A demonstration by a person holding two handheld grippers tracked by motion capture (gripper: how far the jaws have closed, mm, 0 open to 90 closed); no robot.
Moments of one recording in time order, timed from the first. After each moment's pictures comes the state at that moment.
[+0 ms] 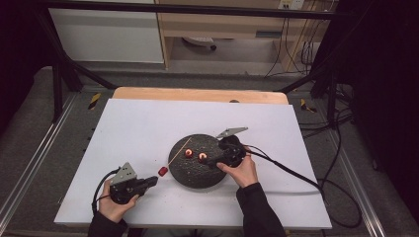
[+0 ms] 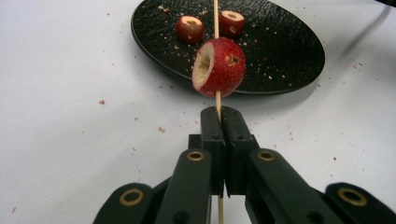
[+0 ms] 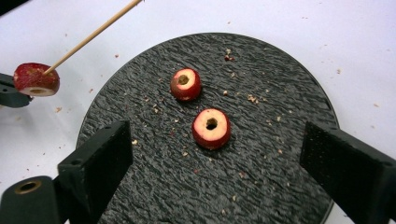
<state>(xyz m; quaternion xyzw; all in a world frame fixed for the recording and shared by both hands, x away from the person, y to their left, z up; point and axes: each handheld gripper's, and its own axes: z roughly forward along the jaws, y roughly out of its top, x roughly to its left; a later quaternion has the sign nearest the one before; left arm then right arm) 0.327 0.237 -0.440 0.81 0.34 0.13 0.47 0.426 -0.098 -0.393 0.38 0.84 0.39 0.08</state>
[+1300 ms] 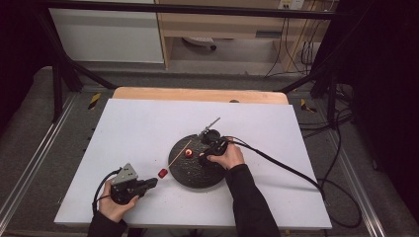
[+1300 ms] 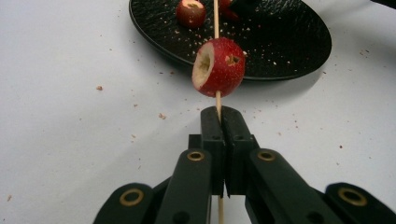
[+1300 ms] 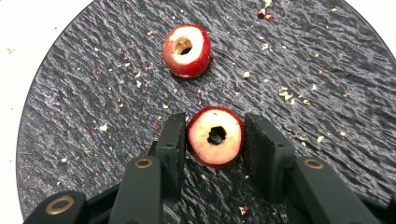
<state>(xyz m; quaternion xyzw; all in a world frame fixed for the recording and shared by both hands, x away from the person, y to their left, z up) 0.329 0.237 -0.444 0.81 0.35 0.12 0.45 0.474 -0.058 -0.417 0.32 0.91 0.25 0.01</state>
